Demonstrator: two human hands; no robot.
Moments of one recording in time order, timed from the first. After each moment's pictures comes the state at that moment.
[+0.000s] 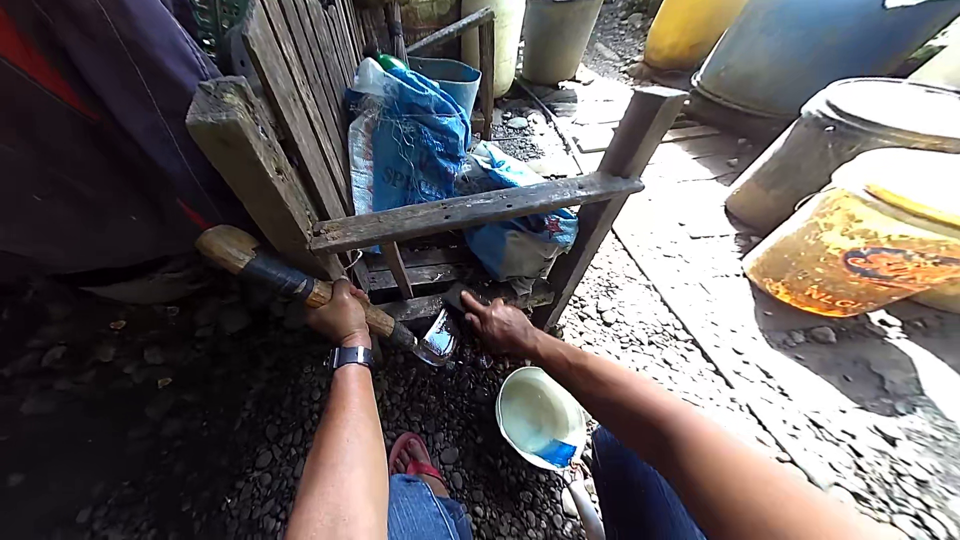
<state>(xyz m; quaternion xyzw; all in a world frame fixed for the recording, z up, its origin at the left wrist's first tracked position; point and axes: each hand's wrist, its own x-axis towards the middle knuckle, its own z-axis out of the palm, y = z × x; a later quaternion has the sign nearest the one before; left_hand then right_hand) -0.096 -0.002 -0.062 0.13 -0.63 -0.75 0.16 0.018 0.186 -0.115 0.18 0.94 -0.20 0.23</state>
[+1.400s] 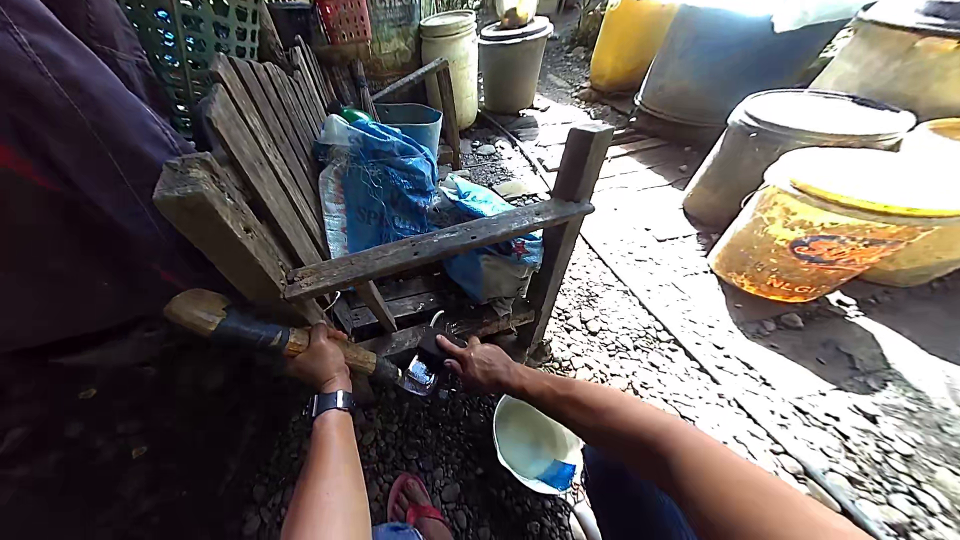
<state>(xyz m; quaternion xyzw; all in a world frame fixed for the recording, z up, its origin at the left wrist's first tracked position) -0.096 -0.002 -0.059 0.11 -0.61 -0.76 0.17 0.029 0.176 -0.121 0.12 0.94 -0.22 0.22</state>
